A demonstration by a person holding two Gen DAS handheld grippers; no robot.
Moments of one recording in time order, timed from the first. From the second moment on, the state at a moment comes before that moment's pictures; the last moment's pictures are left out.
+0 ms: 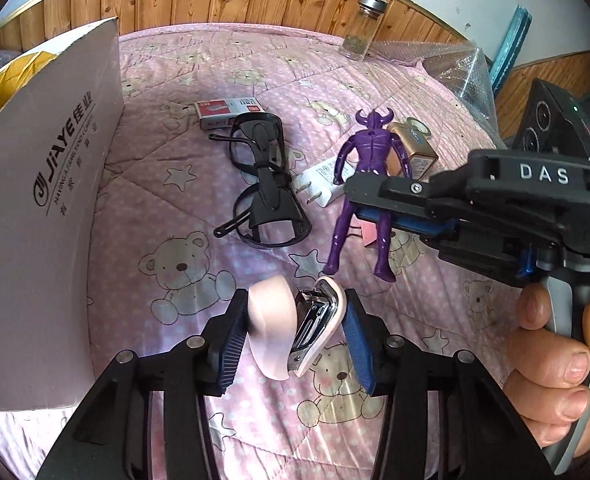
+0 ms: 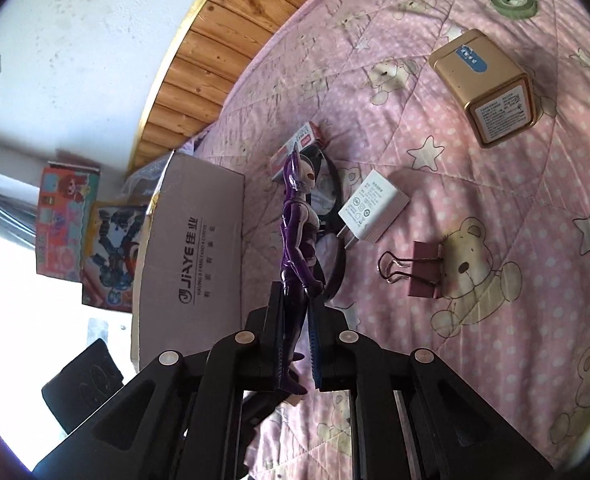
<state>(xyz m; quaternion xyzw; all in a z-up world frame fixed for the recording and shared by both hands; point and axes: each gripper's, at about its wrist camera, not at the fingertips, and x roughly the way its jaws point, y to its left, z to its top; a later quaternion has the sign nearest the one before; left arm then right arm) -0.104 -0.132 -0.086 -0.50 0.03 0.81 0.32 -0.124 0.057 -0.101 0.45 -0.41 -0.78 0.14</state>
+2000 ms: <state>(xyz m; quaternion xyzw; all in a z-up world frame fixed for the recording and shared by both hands) -0.053 -0.274 0.043 -0.36 -0.14 0.88 0.29 -0.011 -0.078 0.048 0.36 -0.13 -0.90 0.21</state>
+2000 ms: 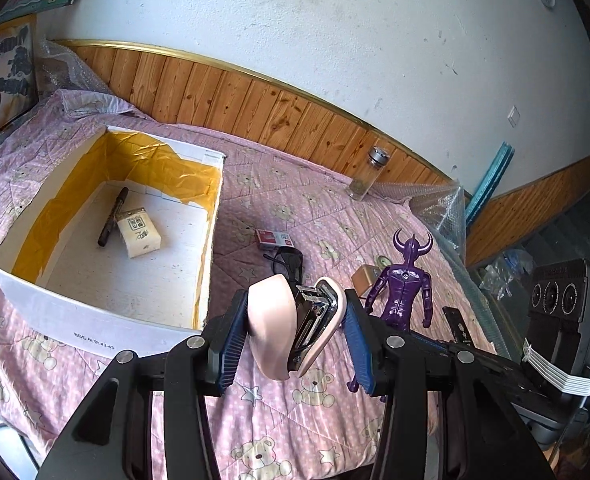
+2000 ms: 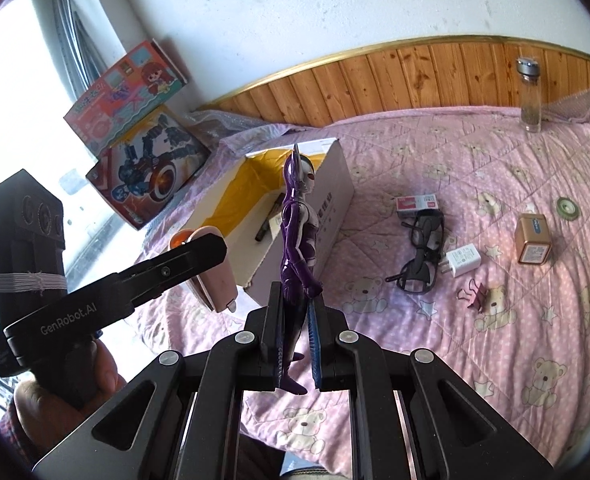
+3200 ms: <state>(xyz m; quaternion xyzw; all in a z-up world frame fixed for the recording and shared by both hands) -0.113 -0.364 0.071 -0.33 -0.19 0.89 0.24 -0.075 -0.164 0.085 0.35 -0.09 -0.89 0.29</state>
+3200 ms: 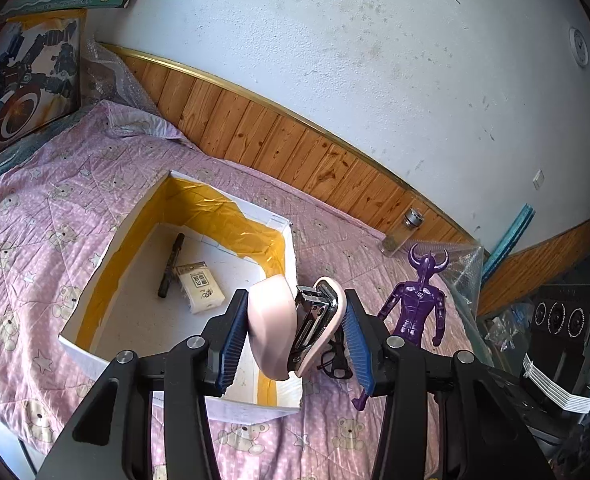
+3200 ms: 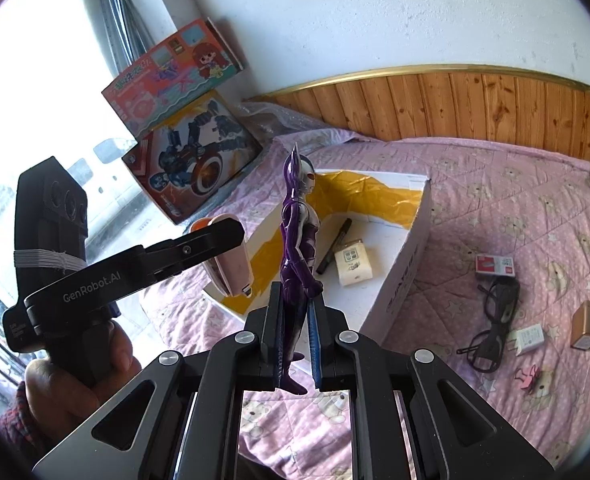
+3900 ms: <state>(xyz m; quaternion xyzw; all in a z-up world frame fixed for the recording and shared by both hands) -0.157 -0.410 0.066 -0.34 -0.18 0.90 0.20 -0.128 -0.208 0.073 0.39 -0.06 -0.86 0.32</state>
